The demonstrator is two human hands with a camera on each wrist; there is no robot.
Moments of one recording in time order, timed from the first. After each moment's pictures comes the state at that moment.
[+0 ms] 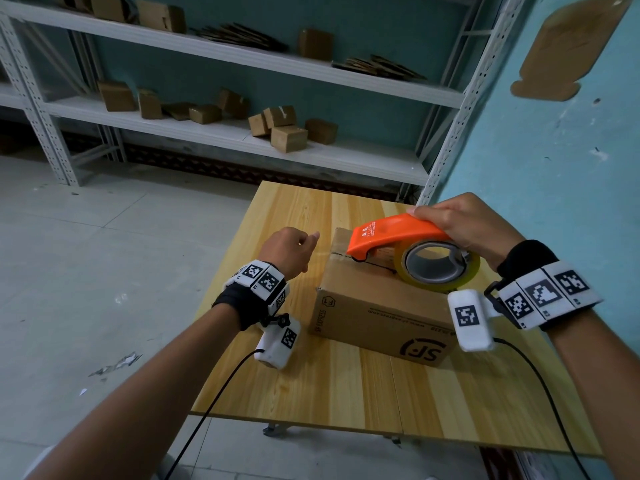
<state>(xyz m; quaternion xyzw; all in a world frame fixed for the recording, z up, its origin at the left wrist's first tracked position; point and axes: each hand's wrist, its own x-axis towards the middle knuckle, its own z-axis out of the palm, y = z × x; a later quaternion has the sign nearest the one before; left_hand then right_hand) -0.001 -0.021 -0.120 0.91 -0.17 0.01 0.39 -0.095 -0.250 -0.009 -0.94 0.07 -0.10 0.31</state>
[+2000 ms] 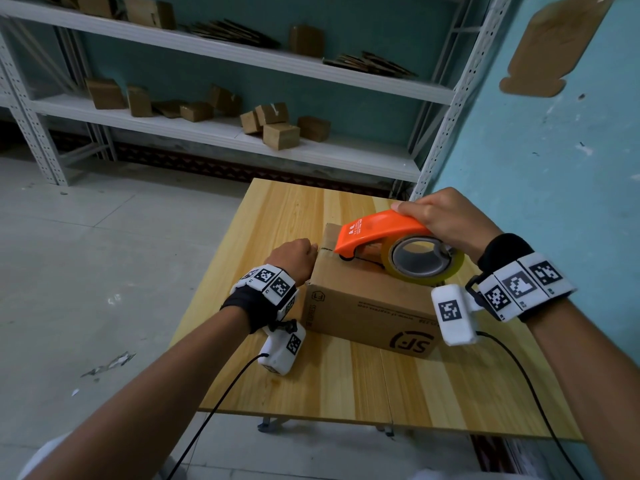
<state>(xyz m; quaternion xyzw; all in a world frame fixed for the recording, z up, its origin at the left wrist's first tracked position) -0.007 -0.043 -0.129 0.94 -0.17 -0.06 0.29 -0.088 -0.249 -0.016 -0.95 0.04 -0.11 0.29</state>
